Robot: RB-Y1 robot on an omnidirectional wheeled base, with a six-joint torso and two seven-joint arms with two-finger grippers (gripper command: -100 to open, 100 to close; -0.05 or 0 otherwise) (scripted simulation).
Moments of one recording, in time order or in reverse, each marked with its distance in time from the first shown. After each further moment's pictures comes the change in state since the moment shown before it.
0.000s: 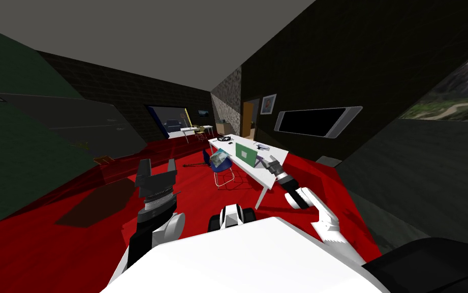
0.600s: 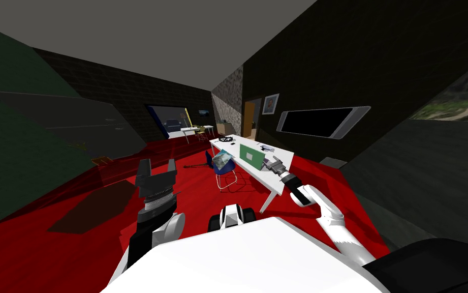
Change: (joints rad) left arm 0.000 0.000 0.000 0.000 0.000 0.000 0.000; right arm -0.025 -0.095 -0.035 0.101 0.129 0.046 0.140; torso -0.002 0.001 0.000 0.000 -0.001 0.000
